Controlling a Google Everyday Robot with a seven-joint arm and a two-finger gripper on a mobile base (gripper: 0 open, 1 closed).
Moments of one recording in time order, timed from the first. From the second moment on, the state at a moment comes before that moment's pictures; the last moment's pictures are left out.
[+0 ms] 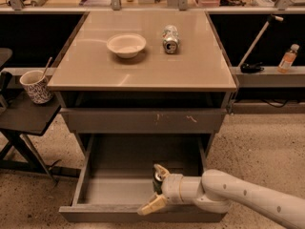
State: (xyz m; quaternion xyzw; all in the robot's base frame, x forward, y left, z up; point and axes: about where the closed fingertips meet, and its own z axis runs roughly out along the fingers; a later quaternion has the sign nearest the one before) arm 0.453 0.021 0.478 -0.45 0.70 0.36 0.41
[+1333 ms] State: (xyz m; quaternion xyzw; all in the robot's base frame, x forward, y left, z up) arm 0.484 0.034 0.472 -0.44 0.71 0.39 0.39
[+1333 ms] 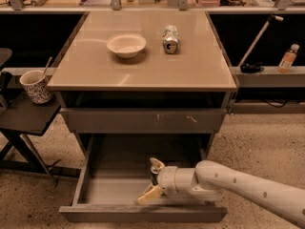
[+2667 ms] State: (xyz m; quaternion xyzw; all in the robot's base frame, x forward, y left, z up) arm 0.455 0.014 0.578 -0.47 0.70 0.26 0.48
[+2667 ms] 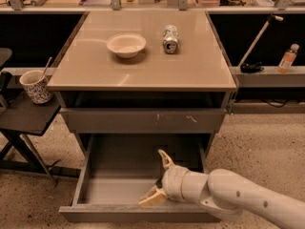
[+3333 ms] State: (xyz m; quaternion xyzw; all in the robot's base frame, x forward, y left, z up) arm 0.438 0.009 0.601 -0.48 0.70 0.21 0.49
